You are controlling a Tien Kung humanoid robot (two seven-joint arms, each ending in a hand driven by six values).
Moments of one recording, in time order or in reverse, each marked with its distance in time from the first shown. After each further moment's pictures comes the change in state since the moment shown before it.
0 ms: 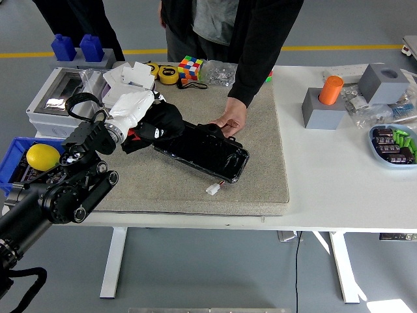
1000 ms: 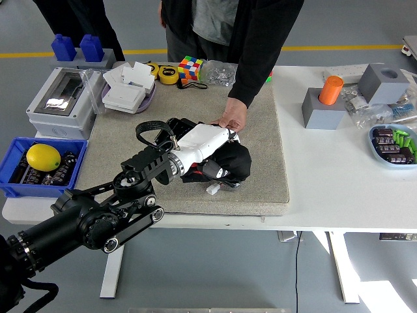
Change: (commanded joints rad) left arm -0.038 -0.068 0.366 -0.167 -0.119 -0.003 0.021; right arm 0.000 -0.001 -0.007 0.001 0.000 0.001 0.001
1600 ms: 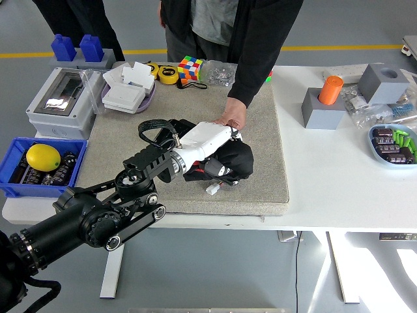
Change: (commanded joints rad) left arm -0.008 -0.001 -0.033 0.045 0.030 0.007 -0.003; right arm -0.003 -0.004 -0.005 -0.001 0.002 -0.001 0.000
